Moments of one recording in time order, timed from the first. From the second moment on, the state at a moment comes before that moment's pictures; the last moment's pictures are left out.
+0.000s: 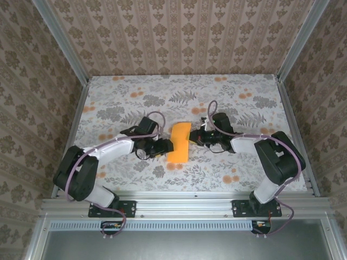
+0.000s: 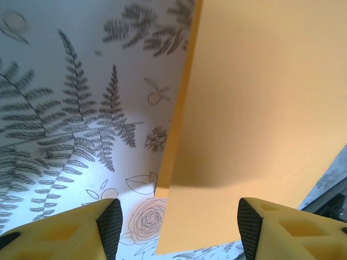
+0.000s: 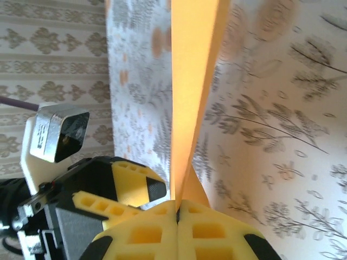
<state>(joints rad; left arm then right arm) -0.61 1.46 0.81 -0.42 0.45 -0.72 0.40 1.65 0.71 0.34 -0.74 0.96</state>
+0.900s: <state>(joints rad) -0.55 1.26 0.76 -0.29 0.61 -0.90 0.38 1.56 0.75 0.44 -0.75 1.13</state>
